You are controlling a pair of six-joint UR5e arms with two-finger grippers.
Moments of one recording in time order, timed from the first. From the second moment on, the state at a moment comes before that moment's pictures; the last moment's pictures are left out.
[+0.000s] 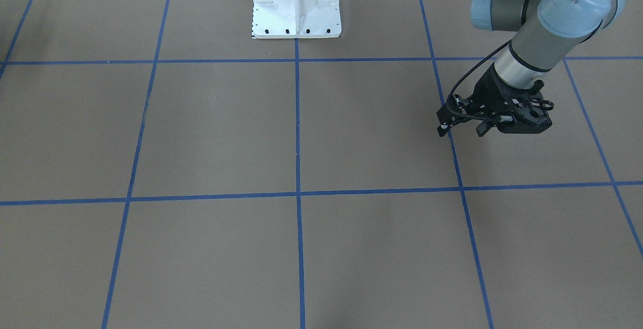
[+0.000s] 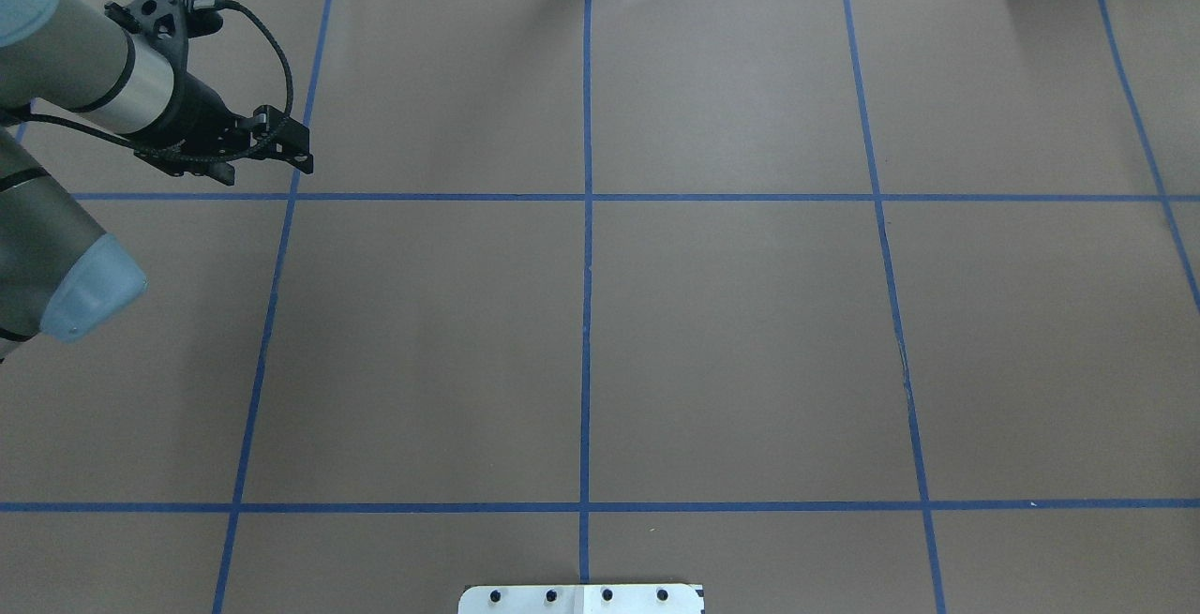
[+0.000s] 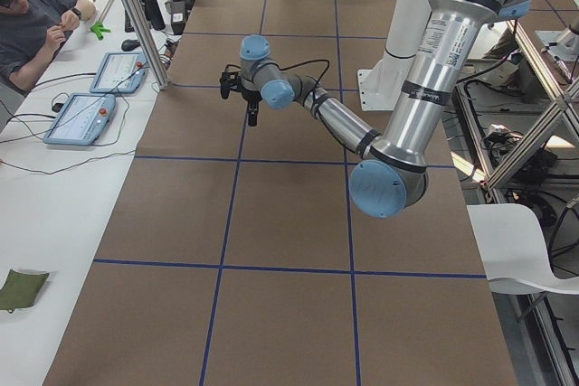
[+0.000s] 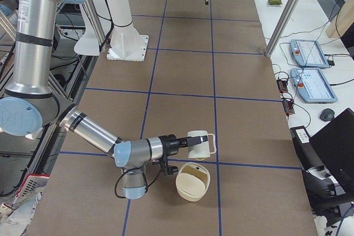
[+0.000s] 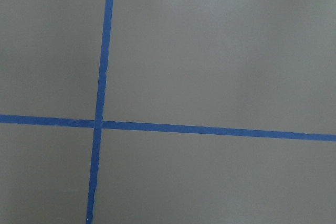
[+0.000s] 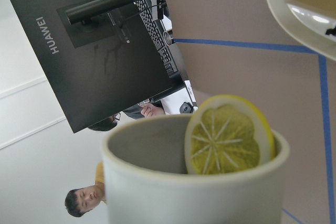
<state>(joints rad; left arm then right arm) -0.93 -1.91 -1.82 -1.82 -2.16 -1.04 1.45 -1.74 1.12 0.67 1.93 2.77</state>
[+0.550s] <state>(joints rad) -0.92 -1.91 -1.82 -1.82 -2.13 -1.04 1.52 -1.73 1.08 0.68 1.91 2.92</state>
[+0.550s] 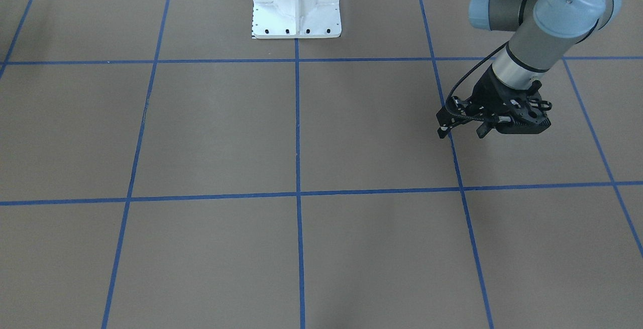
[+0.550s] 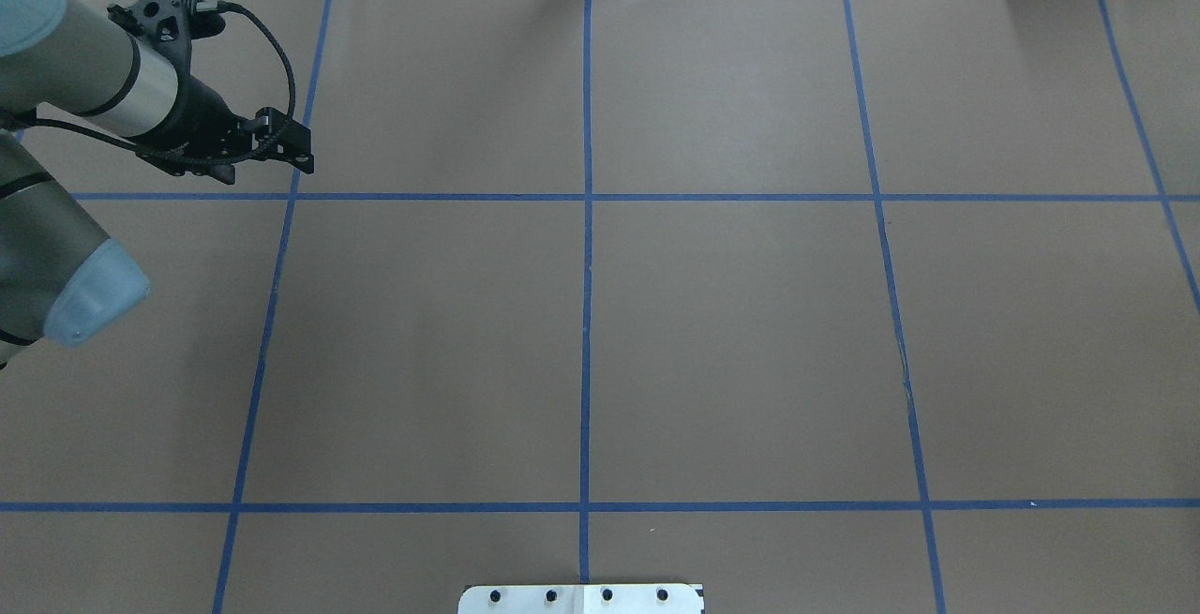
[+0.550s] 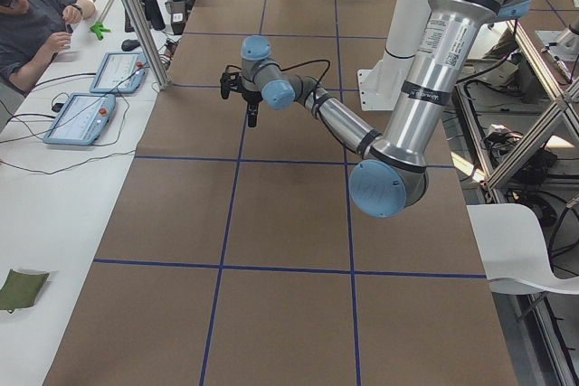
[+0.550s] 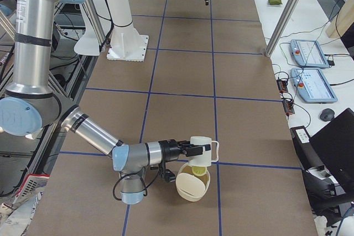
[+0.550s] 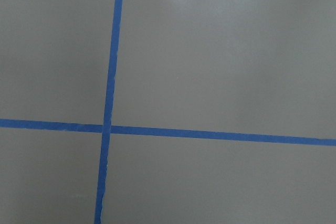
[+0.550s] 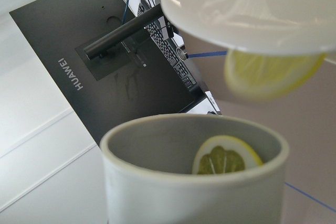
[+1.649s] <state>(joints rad) -0.91 -1.91 -1.82 -1.82 -2.11 -1.04 1.54 -1.73 1.06 0.74 1.92 2.82</state>
